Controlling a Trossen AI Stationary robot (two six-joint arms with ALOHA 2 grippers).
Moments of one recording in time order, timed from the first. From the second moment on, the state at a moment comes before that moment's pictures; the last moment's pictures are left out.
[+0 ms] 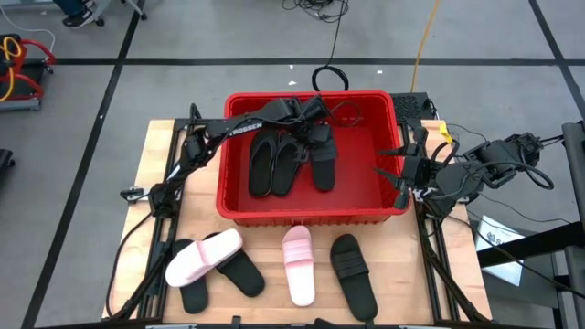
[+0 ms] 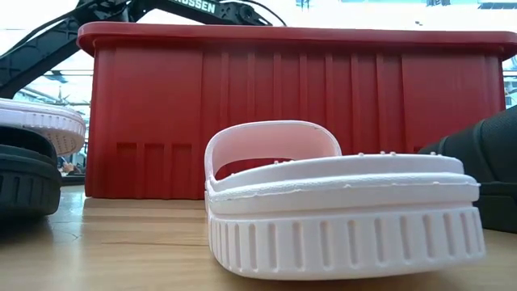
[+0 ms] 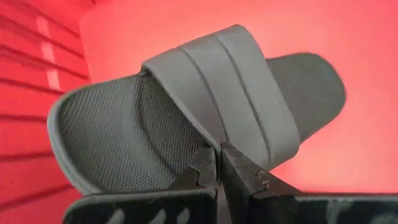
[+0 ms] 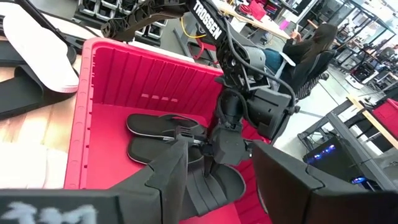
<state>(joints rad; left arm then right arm) 0.39 2.29 2.22 -1.00 0.17 0.67 0.49 1.08 1.54 -1.04 0.86 -0.02</state>
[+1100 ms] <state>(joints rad) 0.39 2.29 2.22 -0.97 0.03 0.65 0.49 1.08 1.54 -1.04 0.86 -0.02</state>
